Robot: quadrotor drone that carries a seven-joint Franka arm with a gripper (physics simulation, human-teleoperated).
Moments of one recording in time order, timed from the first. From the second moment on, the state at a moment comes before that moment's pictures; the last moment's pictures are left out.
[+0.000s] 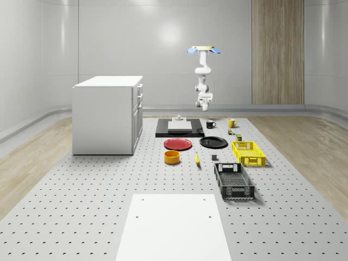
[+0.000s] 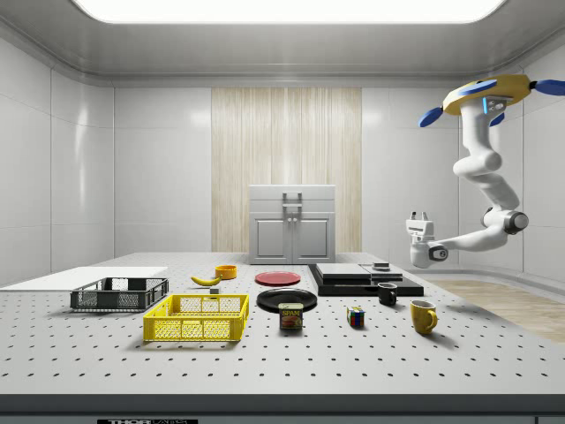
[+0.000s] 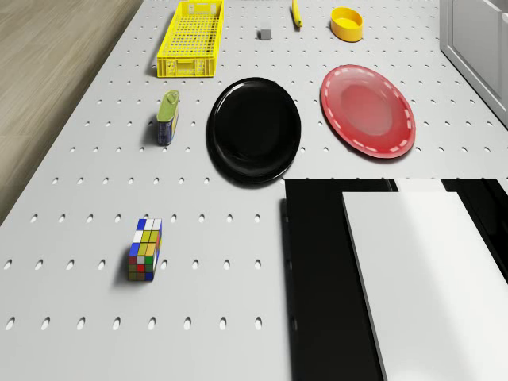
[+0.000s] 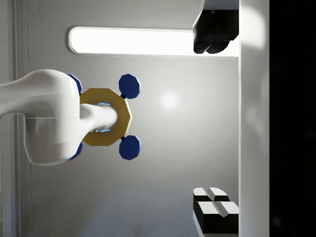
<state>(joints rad) -0.01 -0.71 0.01 -2.05 -0.01 1.38 0.78</state>
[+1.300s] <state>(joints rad) -0.20 -0.78 0.57 -2.31 -0.83 1.42 0.92</state>
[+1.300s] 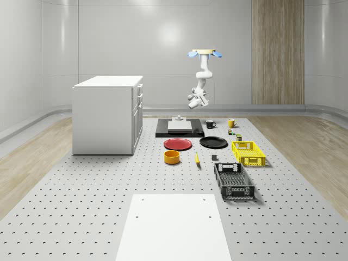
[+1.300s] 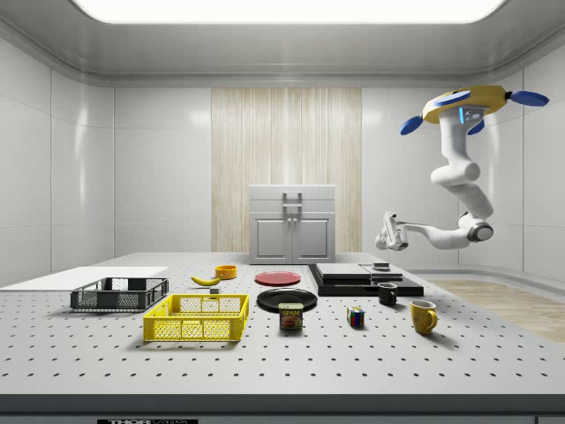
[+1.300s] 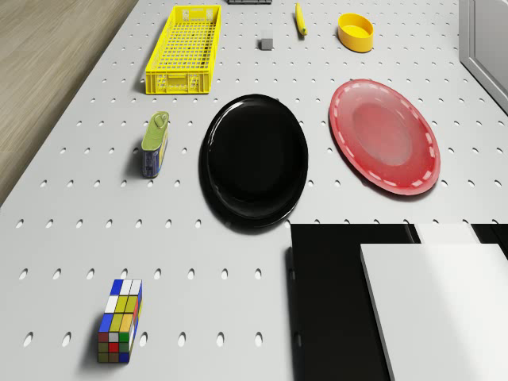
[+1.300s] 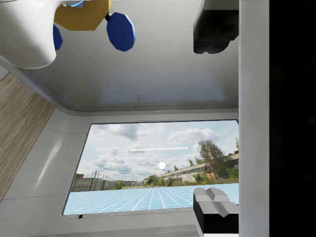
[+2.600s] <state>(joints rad) -1.02 -1.06 1.25 -2.90 -1.98 1.17 1.56</state>
